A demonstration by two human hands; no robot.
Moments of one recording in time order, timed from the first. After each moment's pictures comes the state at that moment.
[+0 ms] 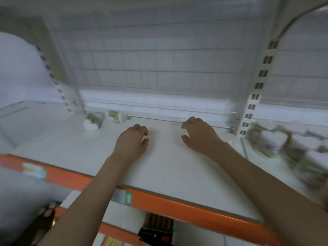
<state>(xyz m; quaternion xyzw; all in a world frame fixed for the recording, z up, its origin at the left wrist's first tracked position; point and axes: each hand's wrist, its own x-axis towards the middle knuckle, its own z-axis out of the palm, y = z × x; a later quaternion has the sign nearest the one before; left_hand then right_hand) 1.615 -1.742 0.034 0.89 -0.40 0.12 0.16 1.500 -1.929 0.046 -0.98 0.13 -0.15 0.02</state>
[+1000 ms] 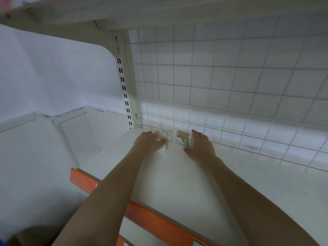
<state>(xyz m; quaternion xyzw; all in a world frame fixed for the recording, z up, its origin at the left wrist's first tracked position) 1.868 -1.641 0.019 0.97 -0.17 -0.03 0.18 1.771 -1.816 -0.011 -0.96 0.18 -0.15 0.18</state>
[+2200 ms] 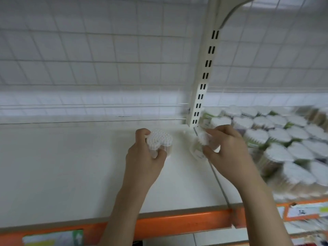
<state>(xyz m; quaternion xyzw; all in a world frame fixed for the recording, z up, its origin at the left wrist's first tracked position) 1.521 -1.820 0.013 0.76 -0.41 -0.03 0.50 1.358 -1.926 0.055 -0.87 0.39 -0.27 0.12</state>
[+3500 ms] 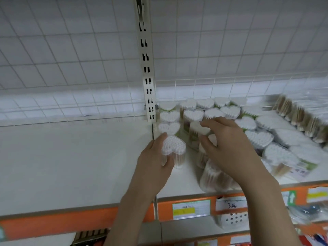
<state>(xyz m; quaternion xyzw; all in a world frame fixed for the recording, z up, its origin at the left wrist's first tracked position) 1.370 -1.904 0.007 0.74 -0.53 -0.04 0.41 1.225 -2.004 0.066 -0.89 0.33 -0.29 0.09</state>
